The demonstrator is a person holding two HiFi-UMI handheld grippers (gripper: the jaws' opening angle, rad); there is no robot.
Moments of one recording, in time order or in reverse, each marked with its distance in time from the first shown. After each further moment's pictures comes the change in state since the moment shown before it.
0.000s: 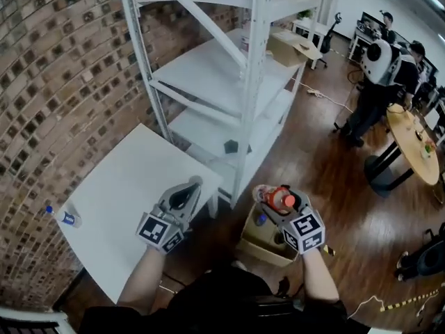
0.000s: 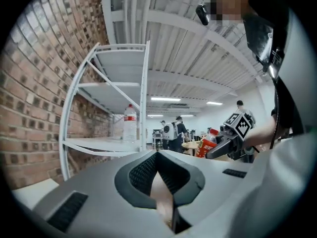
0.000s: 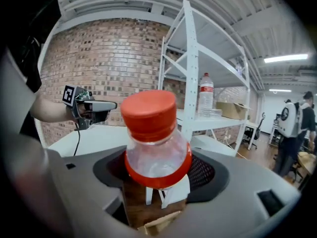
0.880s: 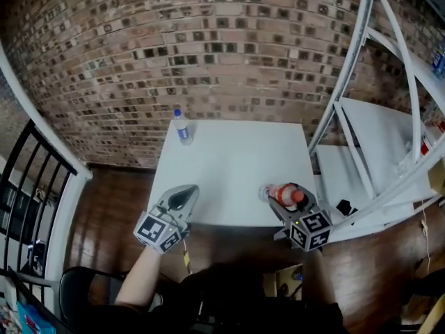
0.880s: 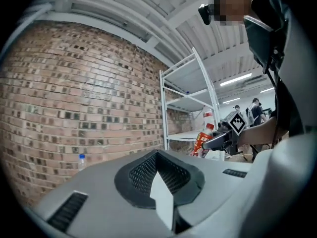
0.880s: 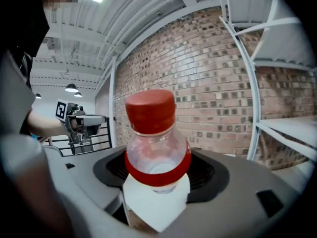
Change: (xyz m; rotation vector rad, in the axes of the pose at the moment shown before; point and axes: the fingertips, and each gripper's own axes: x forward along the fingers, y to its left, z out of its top) left arm -0.321 0.037 0.042 0.116 0.050 0.975; right arm 0.161 0.269 0.119 -0.201 -0.131 0.889
